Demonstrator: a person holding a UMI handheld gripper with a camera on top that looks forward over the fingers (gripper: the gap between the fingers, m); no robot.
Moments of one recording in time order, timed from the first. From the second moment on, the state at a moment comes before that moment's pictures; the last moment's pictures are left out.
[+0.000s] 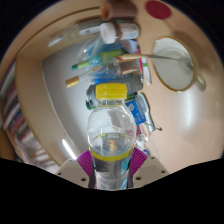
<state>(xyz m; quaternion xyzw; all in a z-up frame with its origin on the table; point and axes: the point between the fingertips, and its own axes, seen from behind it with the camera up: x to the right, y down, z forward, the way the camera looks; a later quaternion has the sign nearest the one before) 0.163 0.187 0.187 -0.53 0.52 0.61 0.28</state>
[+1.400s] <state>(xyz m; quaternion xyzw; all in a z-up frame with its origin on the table) 0.518 0.179 0.172 -0.76 0.09 -0.08 0.64</state>
